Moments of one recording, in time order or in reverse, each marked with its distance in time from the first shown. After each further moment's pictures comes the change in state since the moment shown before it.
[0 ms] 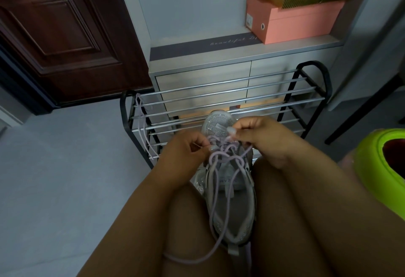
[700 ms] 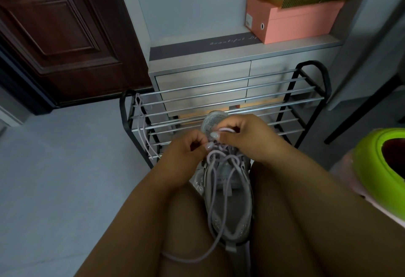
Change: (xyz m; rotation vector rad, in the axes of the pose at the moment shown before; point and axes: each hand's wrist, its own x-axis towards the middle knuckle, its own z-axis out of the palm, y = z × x) left_hand -0.002 -0.001 0.000 -0.083 -0.050 -0.077; right_hand 0.003 -0.006 0.014 -0.447 0.006 -0.204
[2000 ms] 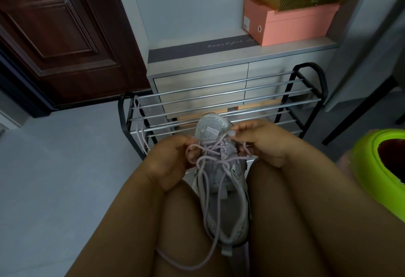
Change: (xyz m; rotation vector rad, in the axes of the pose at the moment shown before) left_hand 0.007 0.001 -0.010 -0.723 -0.187 -0.278; right_hand -0.001 0.020 -0.015 0.500 -0.124 0.328
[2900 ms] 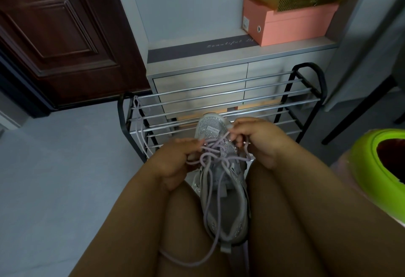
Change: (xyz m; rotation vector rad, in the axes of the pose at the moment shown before) left_hand 0.007 -0.009 0.007 0.065 0.107 -0.028; right_hand 0.001 -0.002 0.010 0.154 0.161 -0.032
